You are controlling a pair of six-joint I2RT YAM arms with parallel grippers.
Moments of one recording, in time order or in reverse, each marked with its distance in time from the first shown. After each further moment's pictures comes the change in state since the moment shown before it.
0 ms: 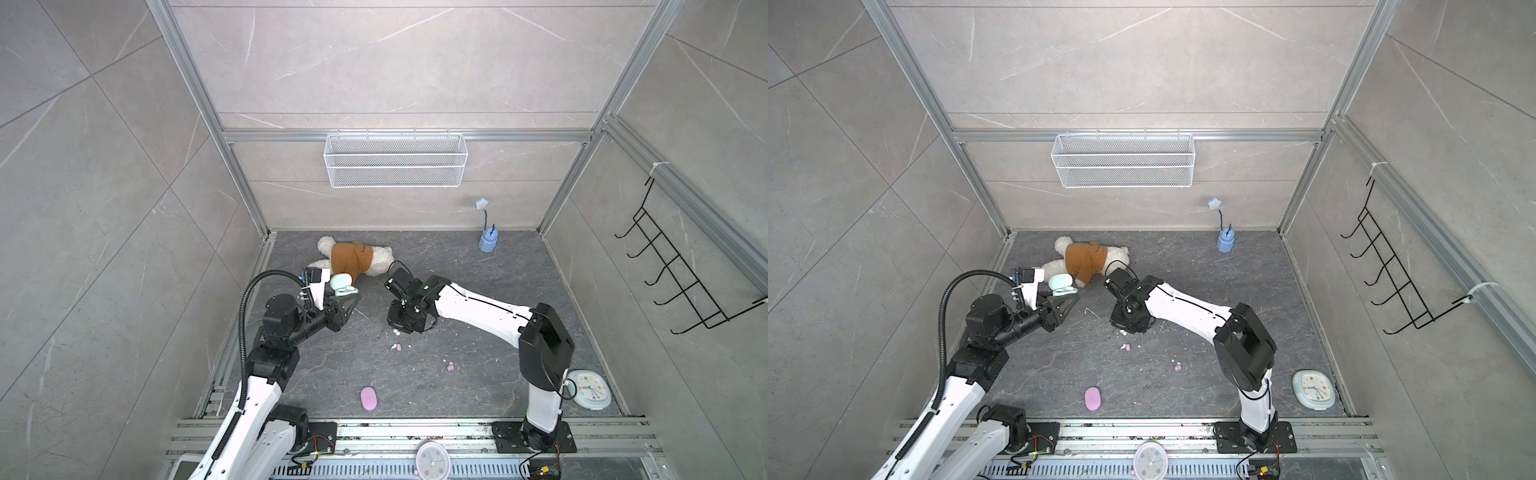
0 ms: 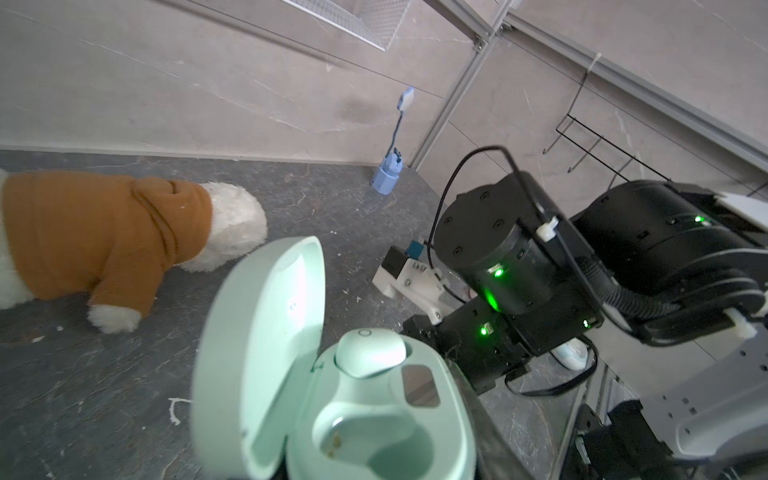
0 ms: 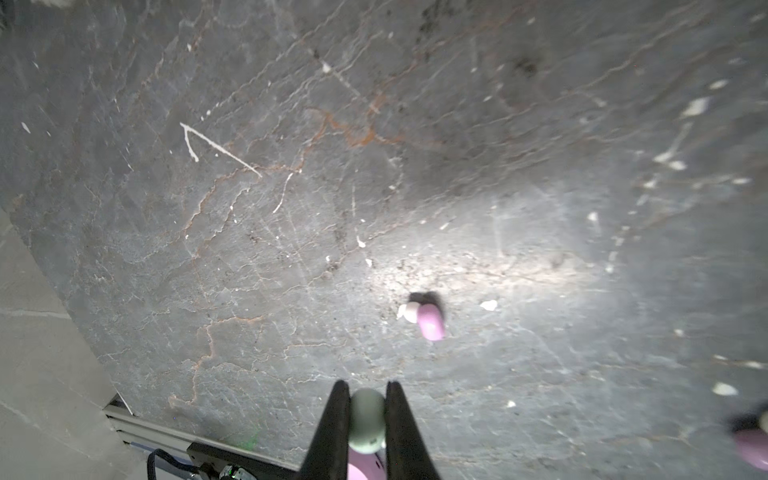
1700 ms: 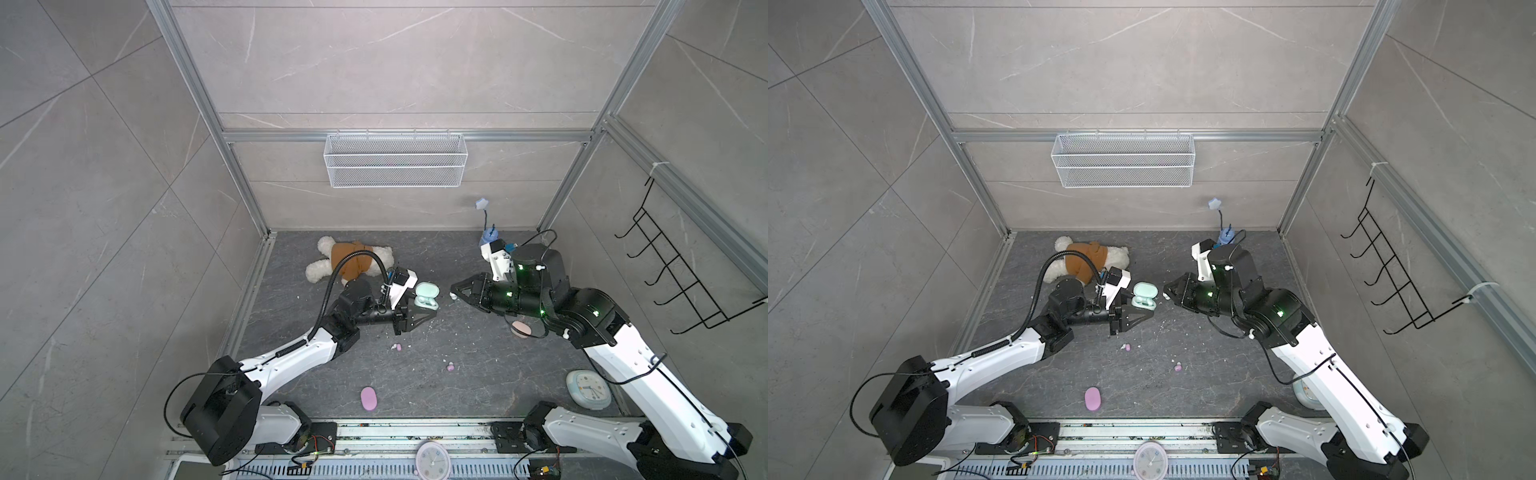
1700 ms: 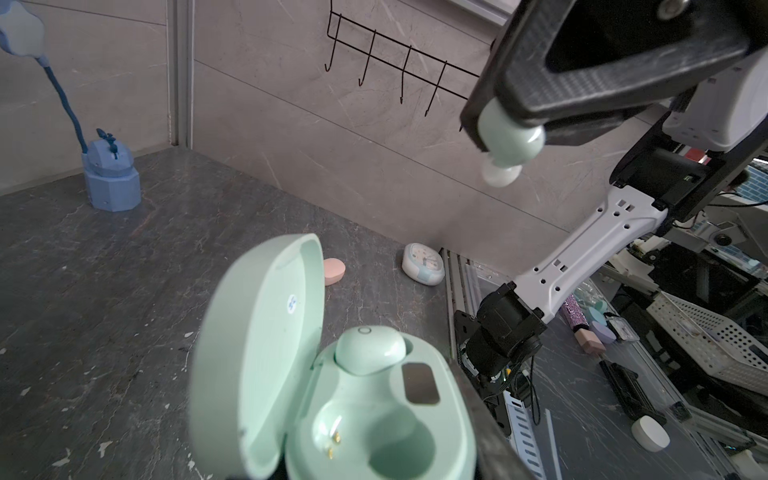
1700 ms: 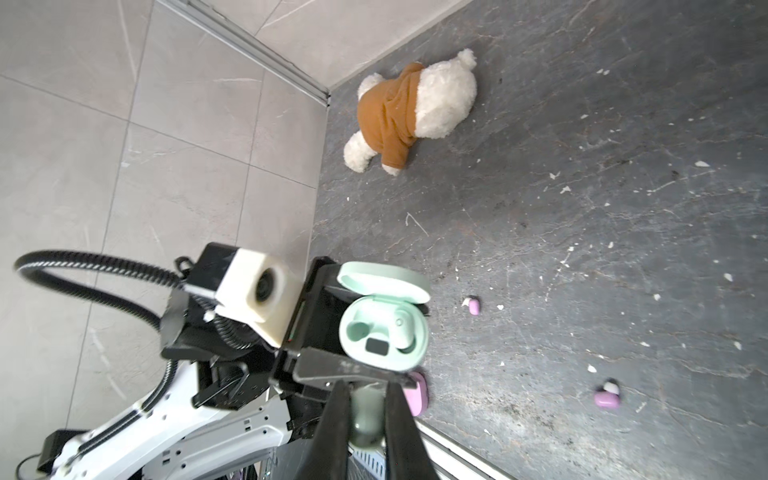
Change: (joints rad) left arm -0.480 0.588 0.149 0.605 0.188 0.045; right arm -0.200 -0.761 -0.061 -0.045 -0.133 -0.261
